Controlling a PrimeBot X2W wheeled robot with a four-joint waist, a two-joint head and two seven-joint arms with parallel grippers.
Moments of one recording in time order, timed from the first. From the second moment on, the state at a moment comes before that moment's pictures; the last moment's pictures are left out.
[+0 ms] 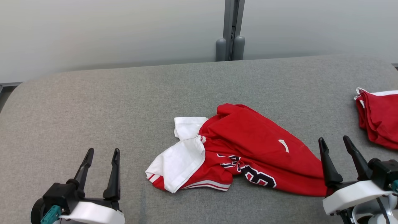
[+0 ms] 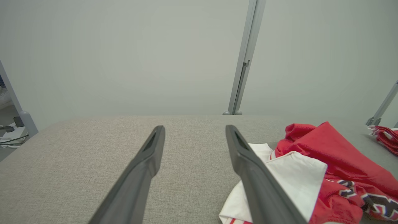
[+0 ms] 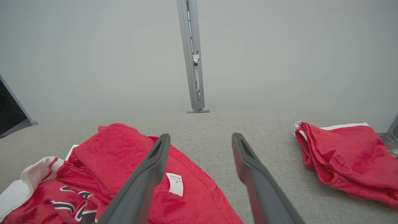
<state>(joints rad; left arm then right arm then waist) 0.00 0.31 -0.30 0.03 -0.49 0.18 -0.24 -0.05 -0.09 -0.02 0.10 0.22 0.13 -0.09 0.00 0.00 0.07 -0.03</state>
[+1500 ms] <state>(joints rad) -0.11 0.25 -0.59 0.25 -0.46 0.04 -0.02 -0.03 -0.06 -0.01 0.05 0.21 0.13 -0.05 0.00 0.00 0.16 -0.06</state>
